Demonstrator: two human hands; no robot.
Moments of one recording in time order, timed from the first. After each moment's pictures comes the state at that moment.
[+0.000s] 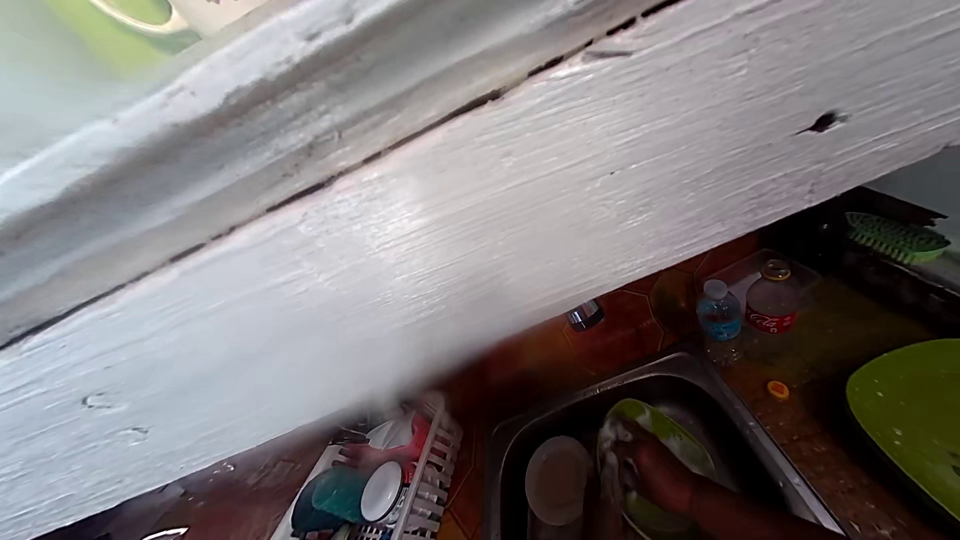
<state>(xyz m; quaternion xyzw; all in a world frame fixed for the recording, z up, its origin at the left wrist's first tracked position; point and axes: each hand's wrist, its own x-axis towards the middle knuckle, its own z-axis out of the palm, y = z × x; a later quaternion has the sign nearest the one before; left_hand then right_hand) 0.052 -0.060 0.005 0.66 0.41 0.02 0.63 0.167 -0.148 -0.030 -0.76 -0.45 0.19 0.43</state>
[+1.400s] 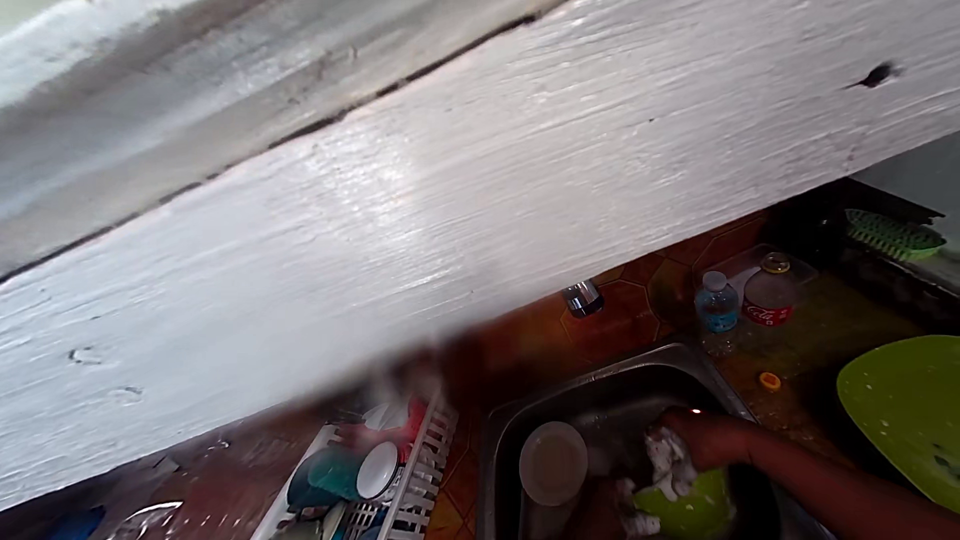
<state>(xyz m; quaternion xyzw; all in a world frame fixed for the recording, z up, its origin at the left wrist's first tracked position) 0.047 -0.038 0.022 0.89 0.13 -0.25 0.37 0.222 -0.213 0.049 -0.69 -0.51 0.42 0.29</state>
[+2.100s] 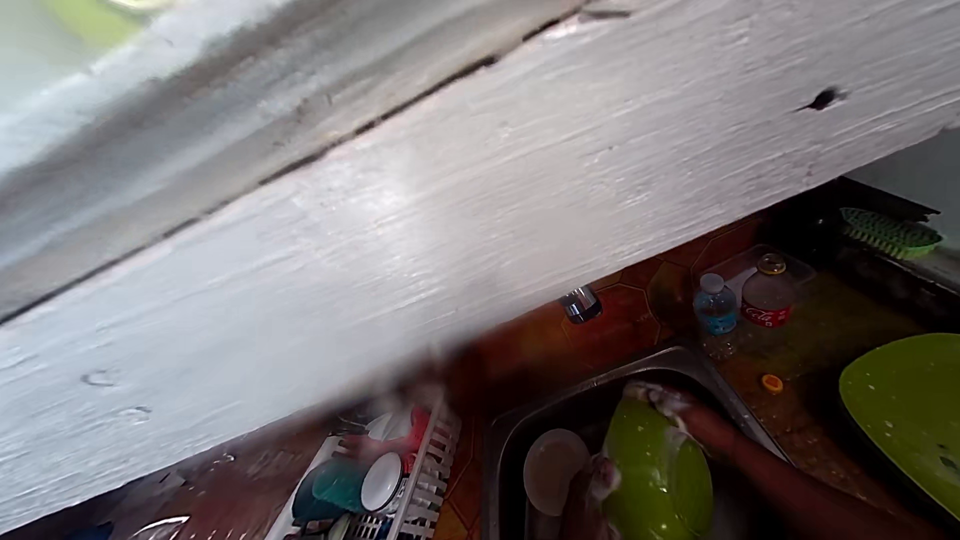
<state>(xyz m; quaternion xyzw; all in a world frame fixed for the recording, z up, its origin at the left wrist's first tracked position) 0.028 -0.057 0.028 0.52 0.24 0.10 0.82 0.217 -0.197 -0.025 -0.65 -0.20 0.31 0.66</state>
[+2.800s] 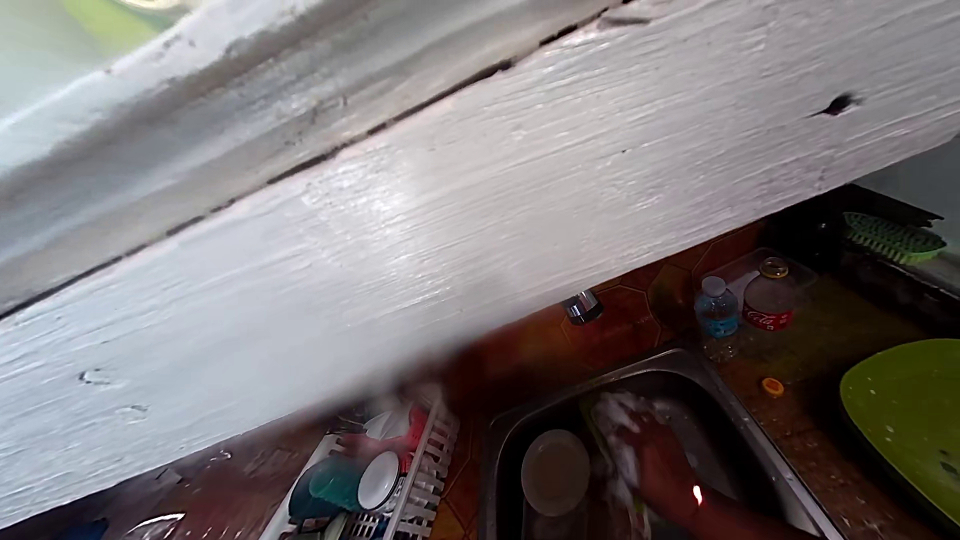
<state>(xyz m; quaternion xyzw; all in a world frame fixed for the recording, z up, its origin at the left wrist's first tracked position) 0.043 -0.094 0.039 0.57 0.34 0.09 0.74 0.140 -0.157 0.005 -0.81 -0.38 -0.09 0.43</state>
